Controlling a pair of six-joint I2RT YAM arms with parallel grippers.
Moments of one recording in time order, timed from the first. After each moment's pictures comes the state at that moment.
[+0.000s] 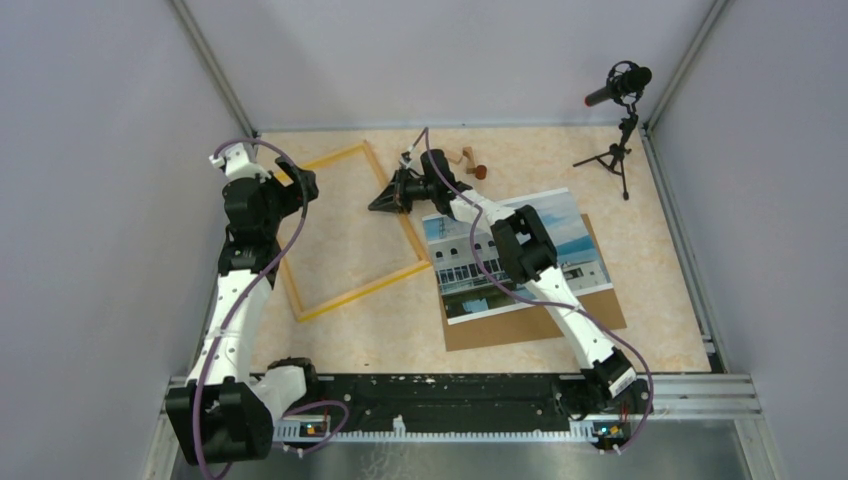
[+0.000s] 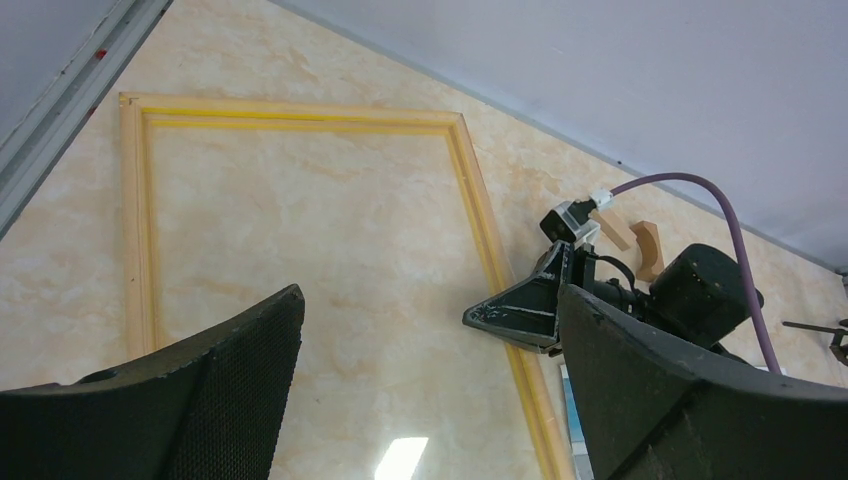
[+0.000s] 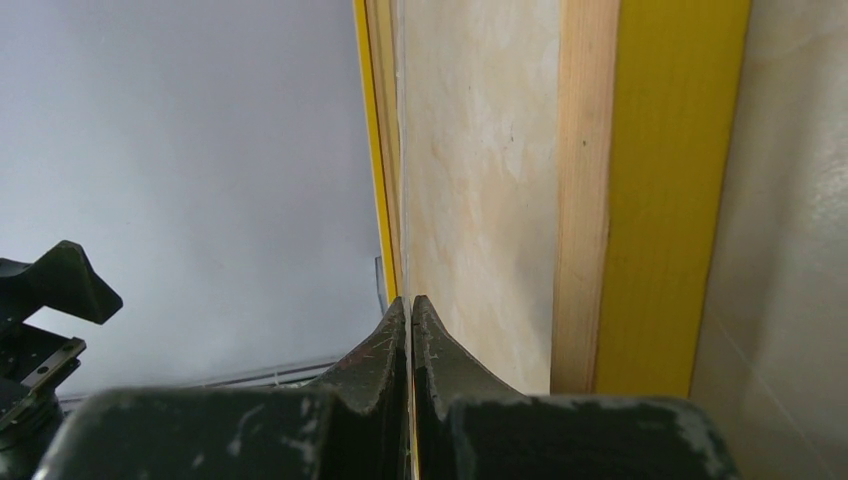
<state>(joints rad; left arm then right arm) 0.09 1.04 0.86 -0.02 0.04 -0.45 0.61 2.83 2.30 0.21 -0.86 1.24</state>
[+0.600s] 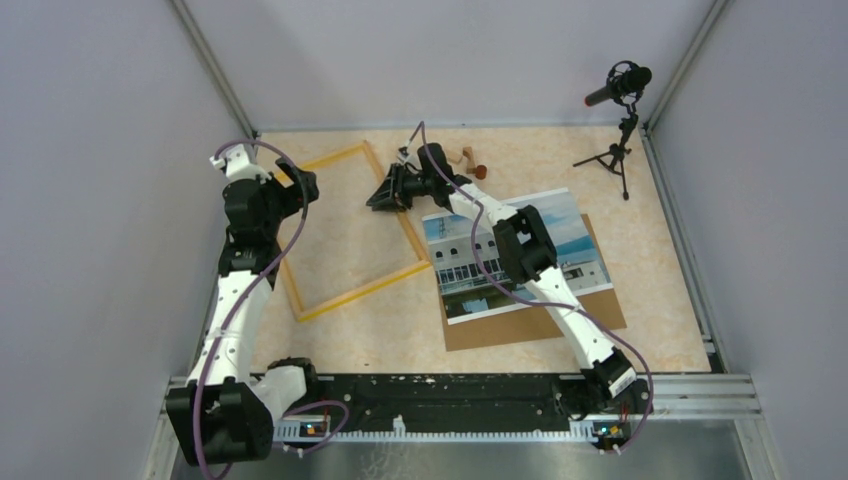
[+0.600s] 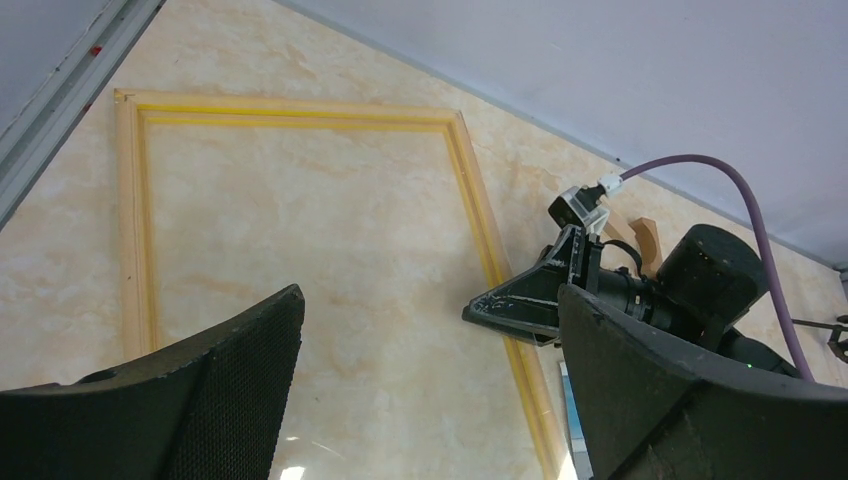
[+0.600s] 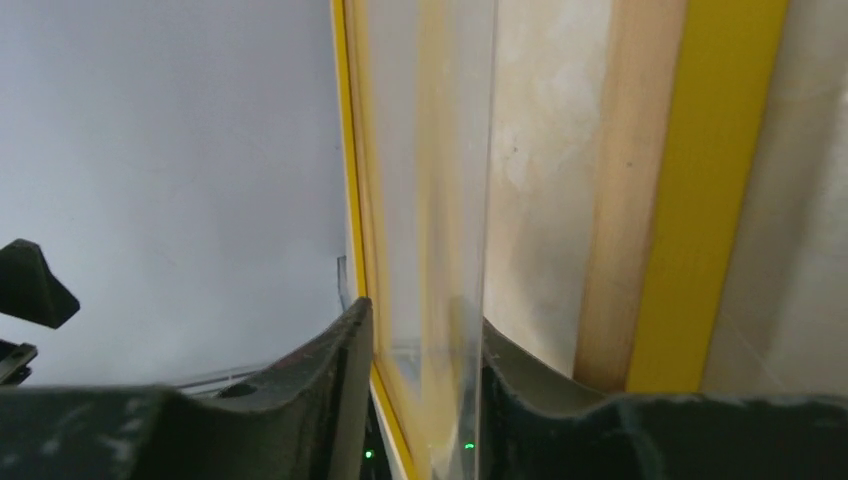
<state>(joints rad) 0.09 1.04 0.85 -0.01 0.04 -0.45 0.61 2.83 2.40 0.04 -0.83 1.08</state>
